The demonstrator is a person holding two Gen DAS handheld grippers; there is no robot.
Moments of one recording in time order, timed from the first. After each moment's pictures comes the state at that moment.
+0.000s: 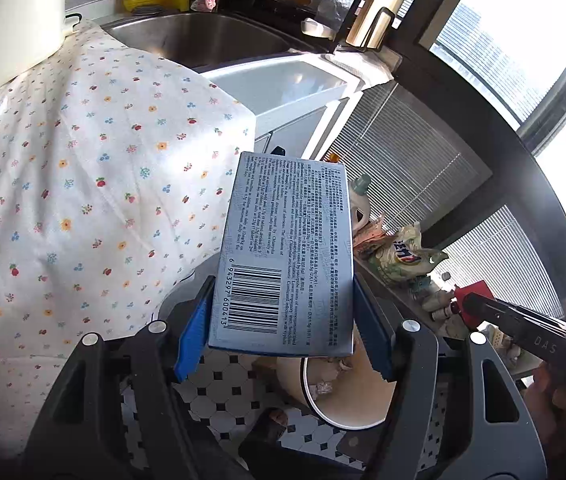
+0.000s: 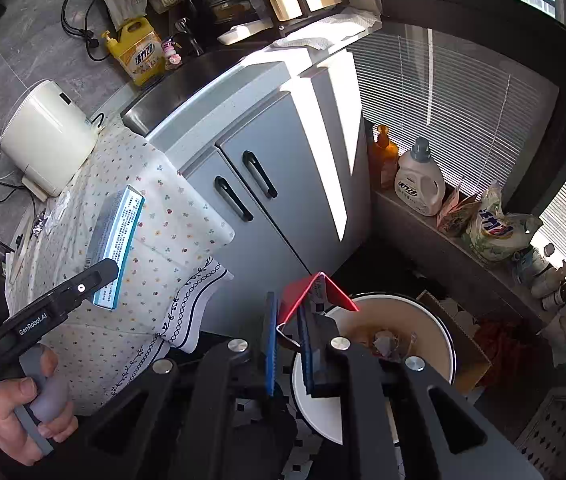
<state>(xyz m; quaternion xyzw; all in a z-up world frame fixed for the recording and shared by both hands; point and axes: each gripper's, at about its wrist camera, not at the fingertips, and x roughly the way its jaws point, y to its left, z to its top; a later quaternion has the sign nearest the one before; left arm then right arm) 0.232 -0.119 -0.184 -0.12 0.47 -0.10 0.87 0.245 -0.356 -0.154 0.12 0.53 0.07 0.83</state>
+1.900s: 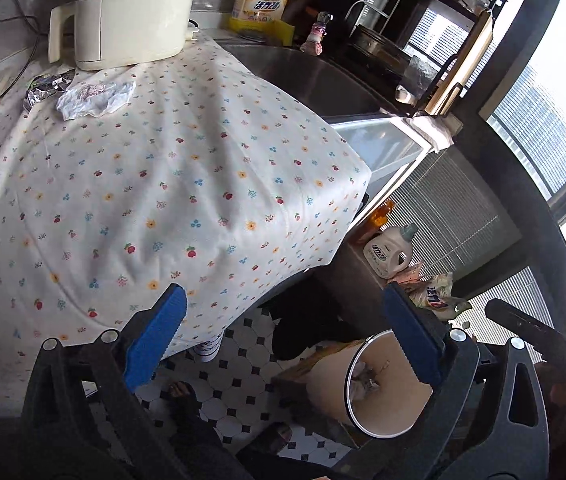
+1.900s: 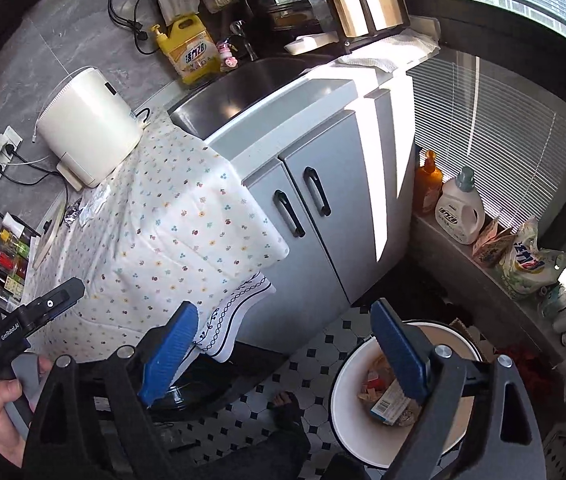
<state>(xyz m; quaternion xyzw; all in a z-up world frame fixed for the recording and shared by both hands) 0.180 0.000 -0.148 -0.19 0.43 0.03 0.88 0.272 -0.275 -0.122 0.09 0.49 0.16 0.85</state>
